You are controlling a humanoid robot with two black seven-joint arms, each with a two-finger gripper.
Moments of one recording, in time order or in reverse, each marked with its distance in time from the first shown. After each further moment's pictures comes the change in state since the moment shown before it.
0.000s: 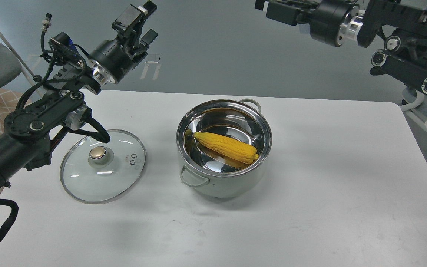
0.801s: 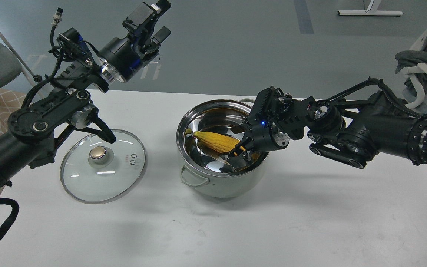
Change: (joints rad) left arm -0.017 0.015 0.035 -0.098 0.025 0.002 0.000; right arm -0.032 0.343 -0.467 0.005 -0.681 0.002 0.007
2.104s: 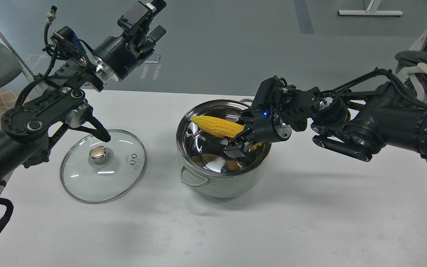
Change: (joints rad) left arm -0.002 0.026 0.003 -0.003 -0.002 -0.002 0.000; right arm 0.035 -0.027 0.012 0.025 -0.006 0.007 -0.008
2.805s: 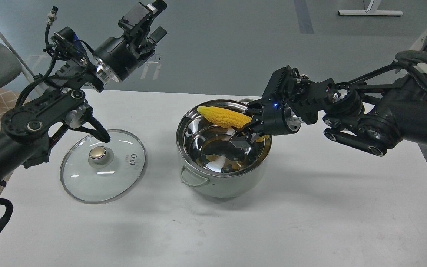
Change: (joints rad) left arm 0.000 0.000 0.003 0.000 0.000 -0.005 0.000; right arm 0.020 -0.055 0.039 0.035 -0.007 0.004 0.000
